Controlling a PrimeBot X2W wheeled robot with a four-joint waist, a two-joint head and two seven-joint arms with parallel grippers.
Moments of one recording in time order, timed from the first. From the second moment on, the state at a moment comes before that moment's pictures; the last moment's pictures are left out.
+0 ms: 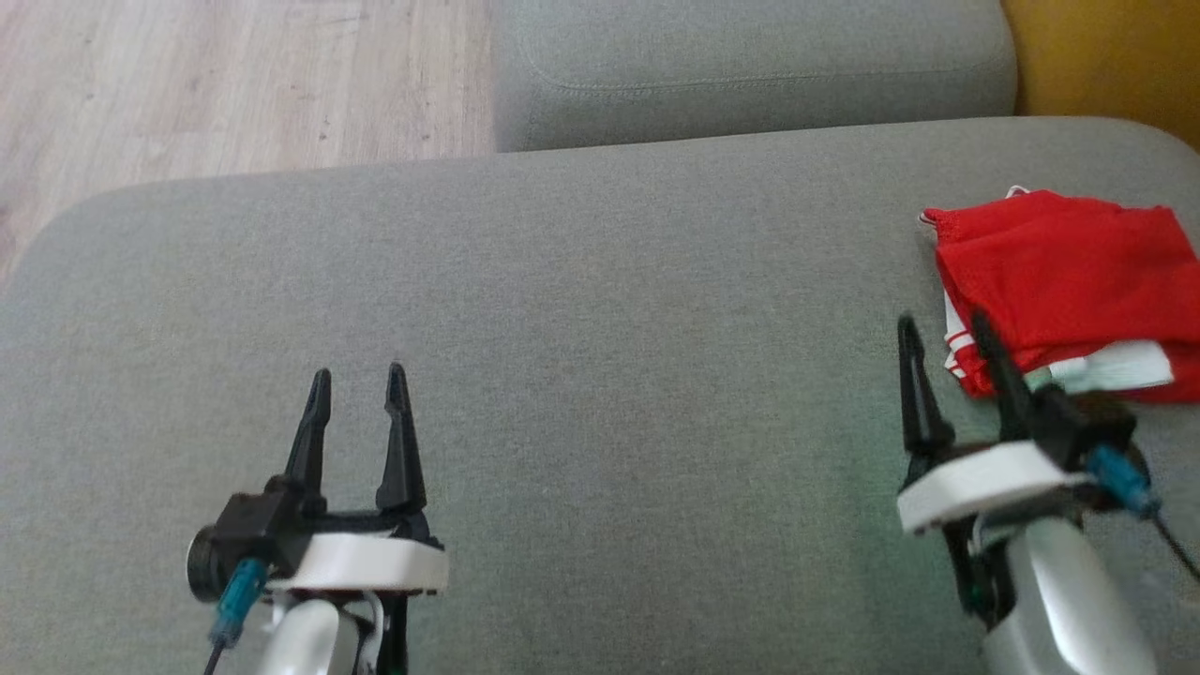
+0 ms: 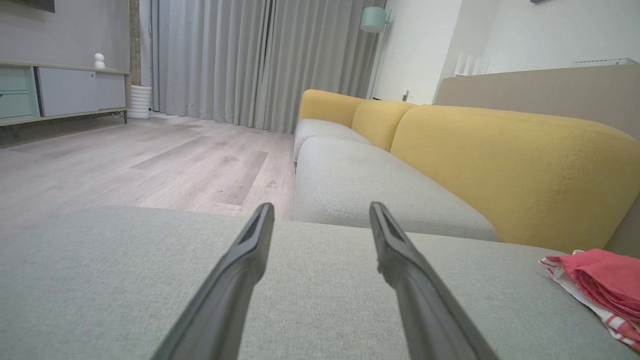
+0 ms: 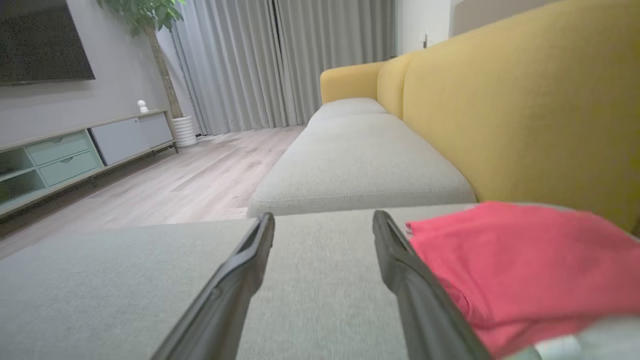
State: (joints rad) left arm -0.12 0.04 -0.20 0.25 -0.30 0.02 -0.26; right arm -0.22 -0.06 0.04 0.41 0.15 0.13 -0.22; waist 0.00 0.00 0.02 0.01
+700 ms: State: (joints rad) left arm -0.07 0.05 -0.17 0.20 -0.34 0.04 -0.26; right arm -0.17 -0.06 0.07 0.40 0.16 0.13 -0.25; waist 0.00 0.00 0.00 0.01
